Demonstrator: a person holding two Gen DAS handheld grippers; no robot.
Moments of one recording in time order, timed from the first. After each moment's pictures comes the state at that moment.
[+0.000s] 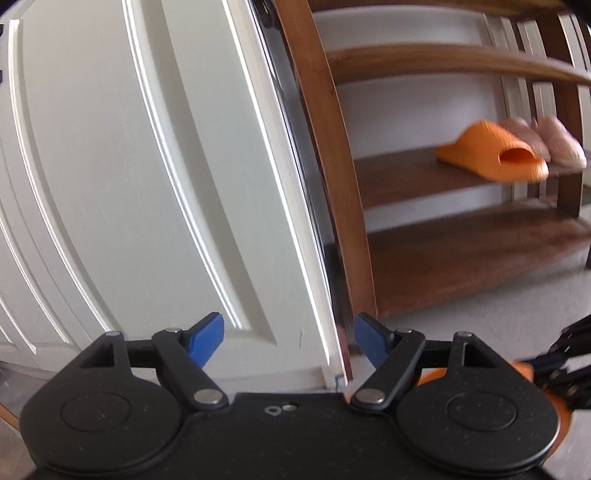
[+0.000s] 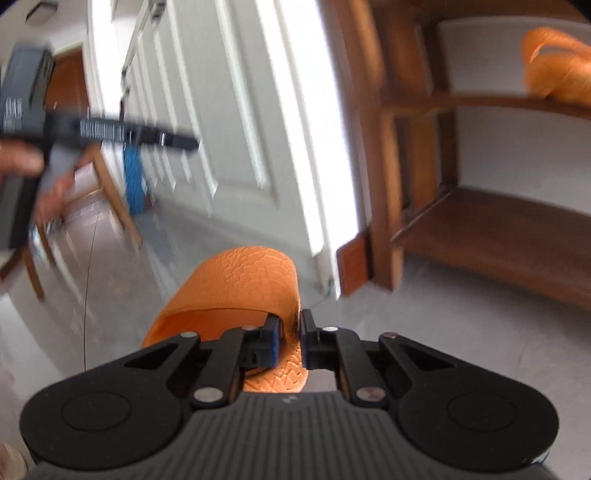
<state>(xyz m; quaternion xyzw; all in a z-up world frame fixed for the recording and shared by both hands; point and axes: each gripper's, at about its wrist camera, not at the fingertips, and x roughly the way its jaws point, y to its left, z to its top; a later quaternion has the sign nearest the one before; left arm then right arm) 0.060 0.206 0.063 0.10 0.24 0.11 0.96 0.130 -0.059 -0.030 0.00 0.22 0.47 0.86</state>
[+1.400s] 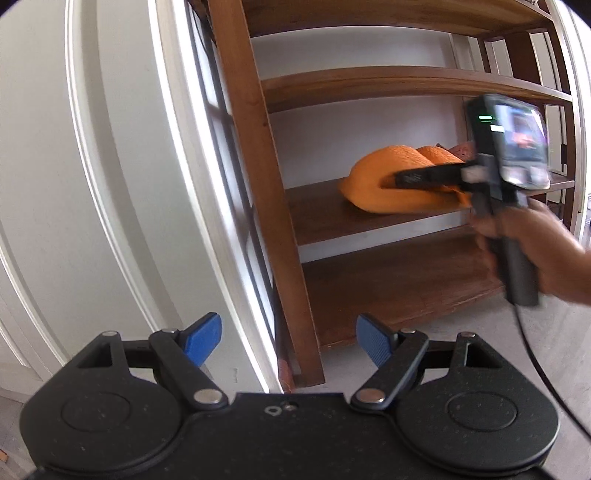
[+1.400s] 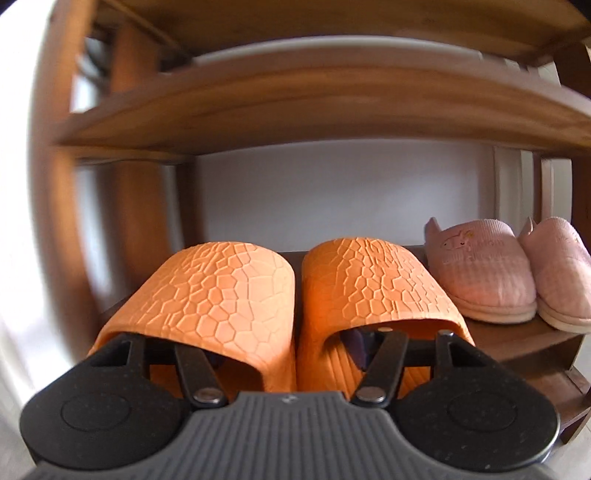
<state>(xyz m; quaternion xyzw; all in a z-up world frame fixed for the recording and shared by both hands) 0.087 0.172 0.065 0.10 0.23 0.05 0.97 0.324 0.011 0.054 0.04 0.16 0.09 0.98</state>
